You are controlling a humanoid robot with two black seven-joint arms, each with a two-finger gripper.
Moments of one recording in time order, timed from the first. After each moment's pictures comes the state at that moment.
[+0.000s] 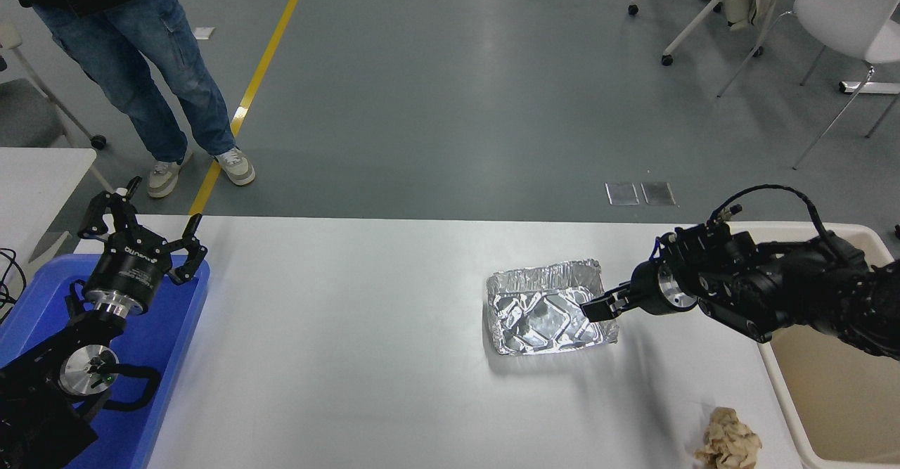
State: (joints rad) left arm -0.54 0.44 -0.74 -0.41 -0.02 -0.66 -0.59; right arm 1.12 -0.18 -0.70 0.48 -1.11 0.09 0.44
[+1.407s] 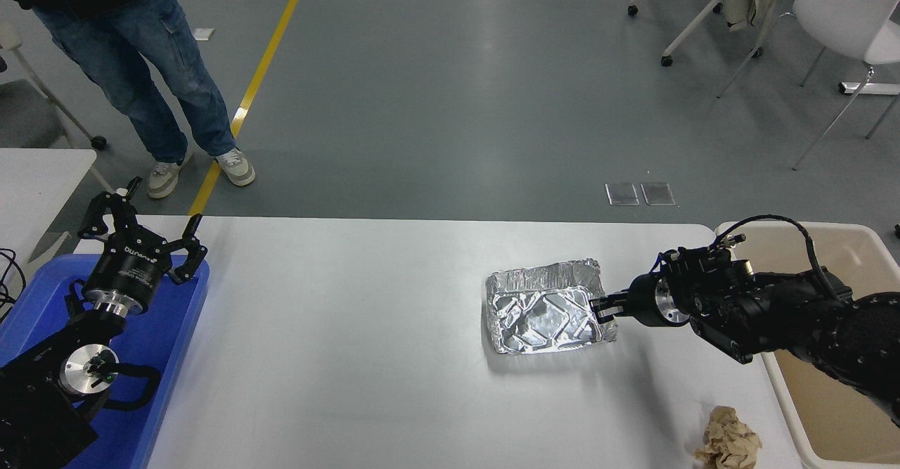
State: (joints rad) left arm -0.54 0.44 -0.74 -0.41 -0.02 -0.66 -0.59; right arm 1.05 -0.15 -0.70 0.39 -1.01 0.08 0.45
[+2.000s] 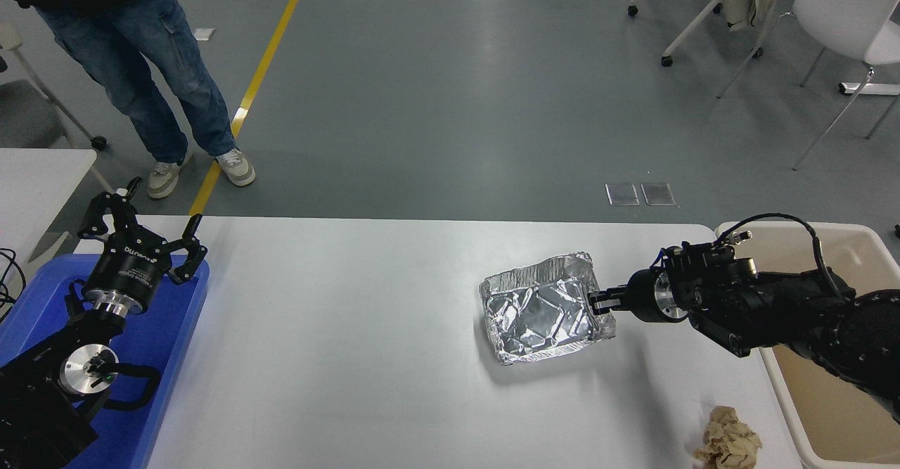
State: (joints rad) left arm -0.54 0.44 -0.74 -0.41 -0.02 -0.66 -0.59; right arm 1.07 -0.16 -0.70 0.39 -0.88 0.11 0.48
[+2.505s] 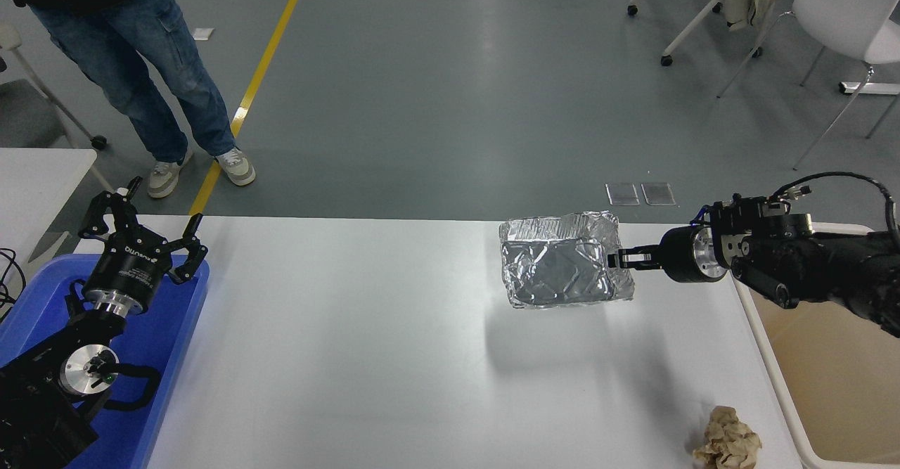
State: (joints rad) left arm -0.54 0.44 -0.74 -0.41 -0.02 -0.66 -0.59; right arm 1.26 -0.38 -0.69 0.54 -0.79 0.23 0.60
